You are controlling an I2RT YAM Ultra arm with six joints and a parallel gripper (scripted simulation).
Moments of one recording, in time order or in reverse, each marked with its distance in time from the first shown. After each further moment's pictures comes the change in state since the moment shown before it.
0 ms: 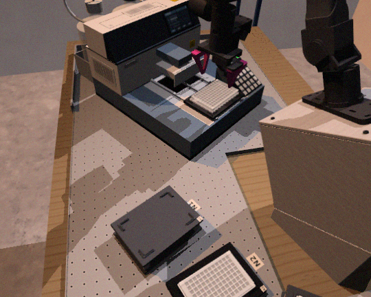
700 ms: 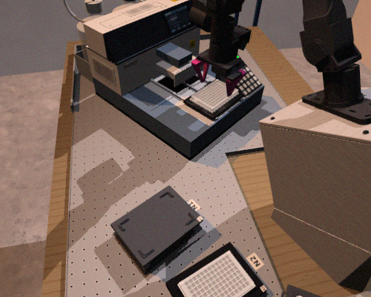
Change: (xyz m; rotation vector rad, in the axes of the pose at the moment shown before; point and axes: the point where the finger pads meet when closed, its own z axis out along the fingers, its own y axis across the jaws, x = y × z) arm -0.001 -0.001 0.028 0.001 -0.001 0.004
